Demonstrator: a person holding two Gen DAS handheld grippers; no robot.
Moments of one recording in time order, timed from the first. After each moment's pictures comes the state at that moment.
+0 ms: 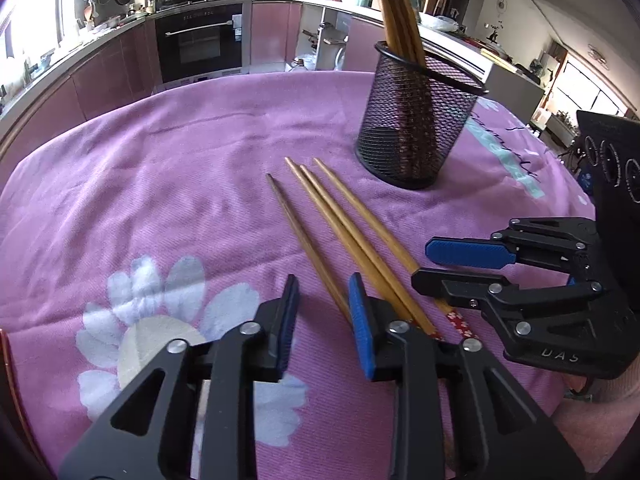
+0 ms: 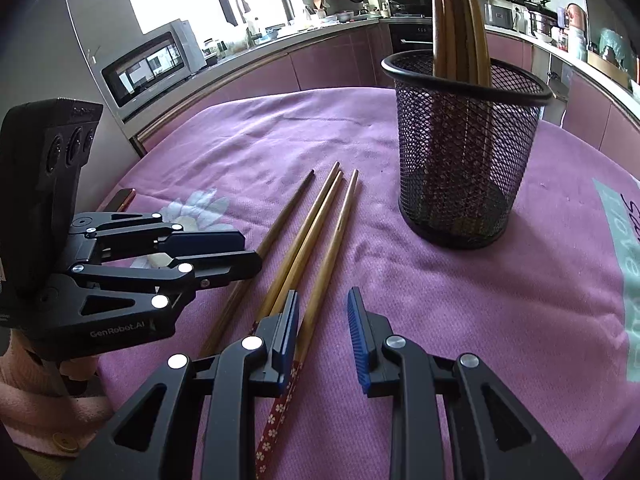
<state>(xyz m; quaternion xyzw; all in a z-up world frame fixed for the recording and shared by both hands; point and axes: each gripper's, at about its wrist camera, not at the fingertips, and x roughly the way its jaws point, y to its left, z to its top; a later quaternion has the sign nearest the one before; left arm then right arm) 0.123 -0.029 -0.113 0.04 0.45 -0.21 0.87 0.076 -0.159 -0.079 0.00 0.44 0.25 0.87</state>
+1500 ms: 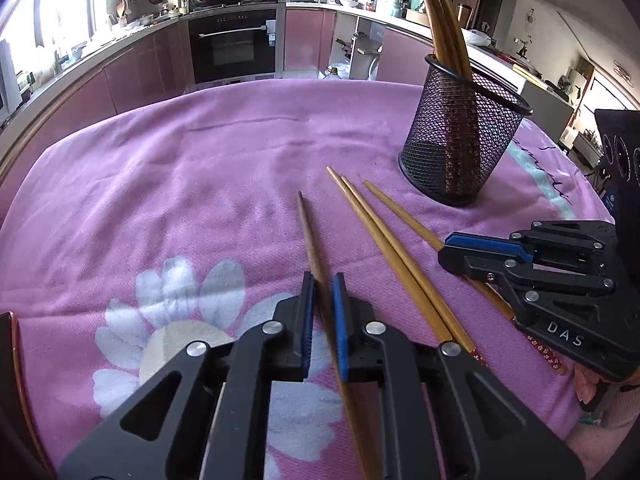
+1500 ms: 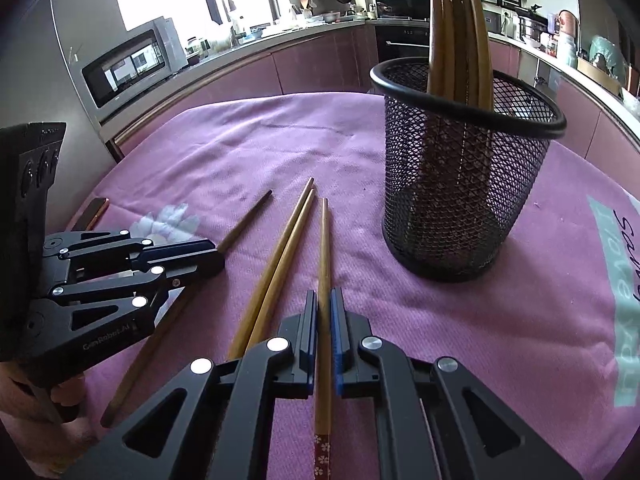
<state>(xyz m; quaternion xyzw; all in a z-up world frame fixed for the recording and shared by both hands) 0.128 -0.021 -0.117 0.03 0.43 -0.15 0.89 0.093 -0.156 -0.079 -0.01 0.43 0.22 0.87</state>
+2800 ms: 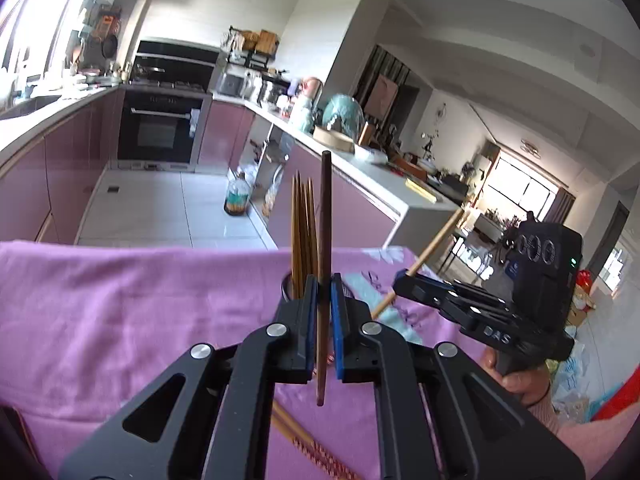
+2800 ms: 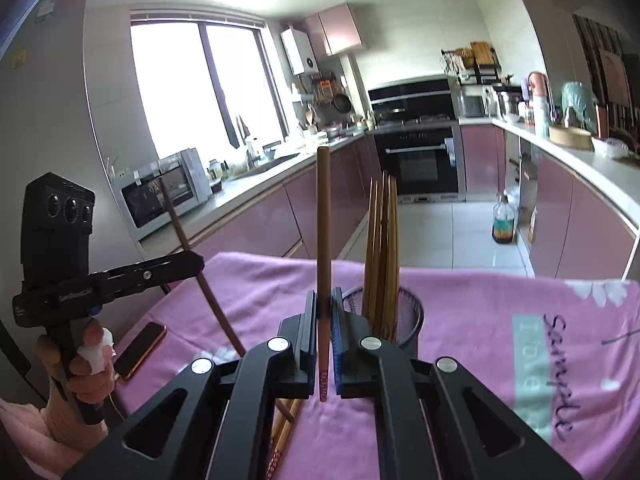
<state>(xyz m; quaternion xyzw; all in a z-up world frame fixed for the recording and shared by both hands) 0.115 -0.012 0.049 -0.10 0.26 -0.32 0.91 0.067 -0.235 0.059 0.07 0.24 0.23 0.94</state>
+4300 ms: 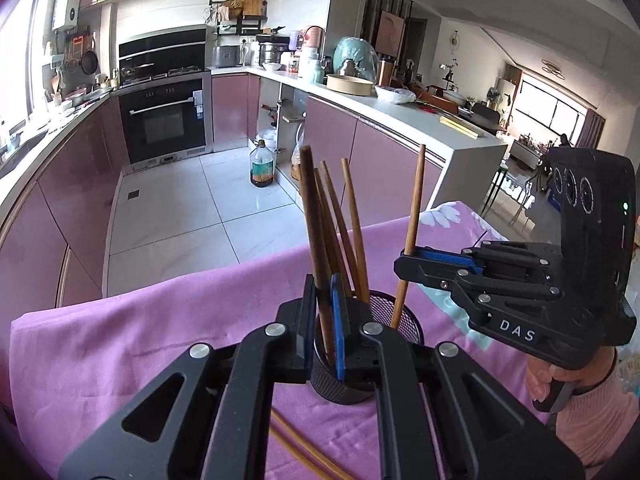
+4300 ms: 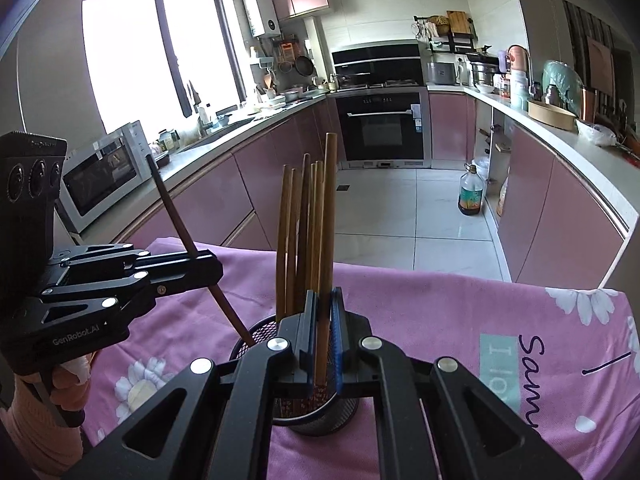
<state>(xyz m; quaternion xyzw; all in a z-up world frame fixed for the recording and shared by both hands) 0.205 -0.098 0.047 0.04 0.33 -0.28 0.90 0.154 -0.237 0.029 0.05 0.33 0.16 0.93</state>
